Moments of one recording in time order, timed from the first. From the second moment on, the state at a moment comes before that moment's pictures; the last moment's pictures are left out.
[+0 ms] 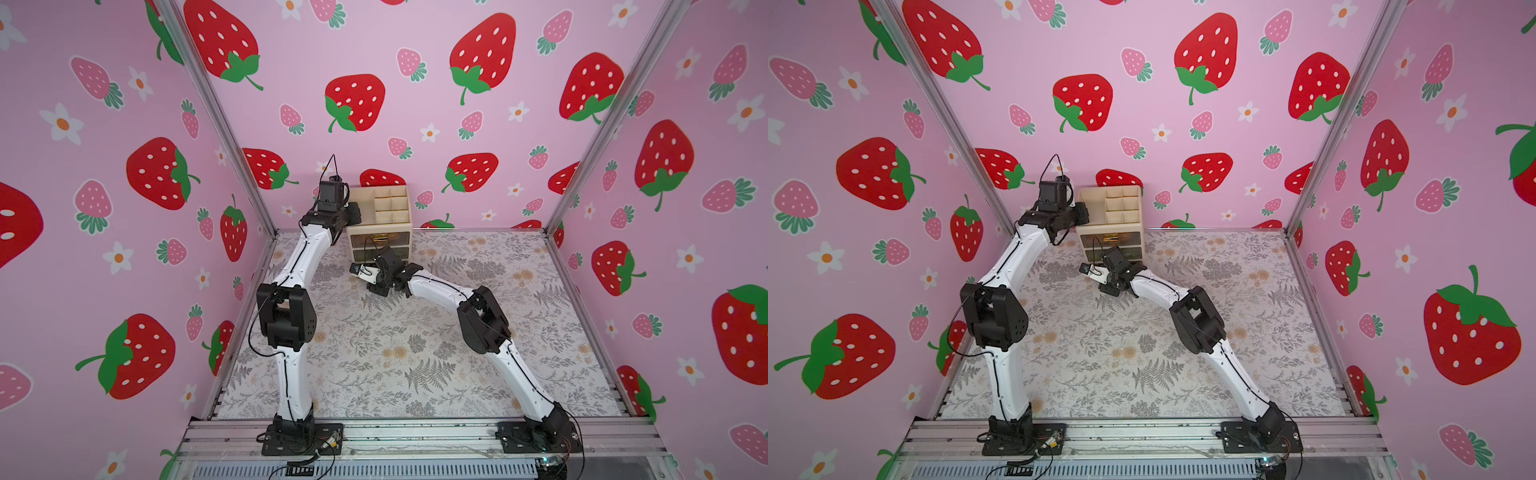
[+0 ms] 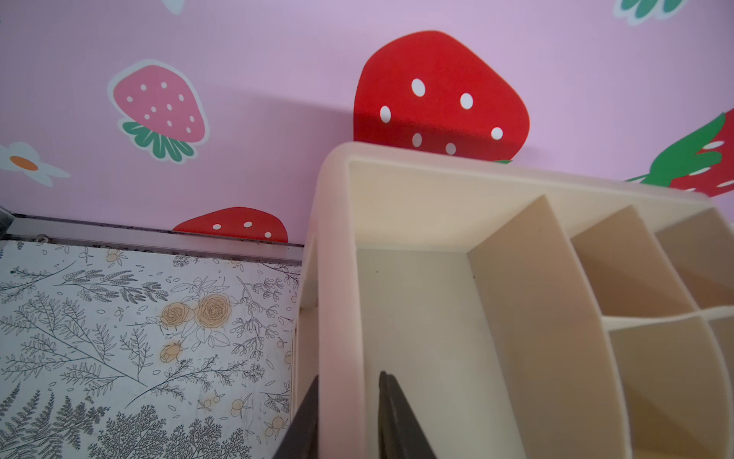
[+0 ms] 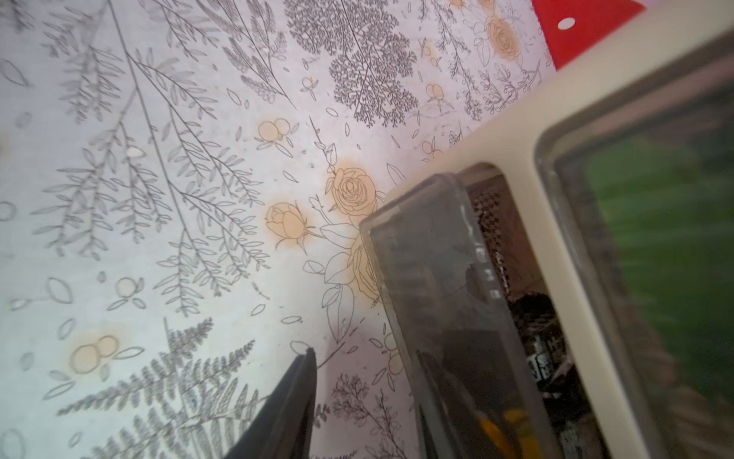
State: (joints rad) left arm -0.15 2.10 2.08 -0.54 0.05 -0.26; right arm 0.81 2.55 2.17 -0.41 0.02 -0.61
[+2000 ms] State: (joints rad) left arm -0.04 1.33 0.28 0.65 -0.24 -0.03; right arm 0.16 1.32 0.29 0.61 0.20 -0.03
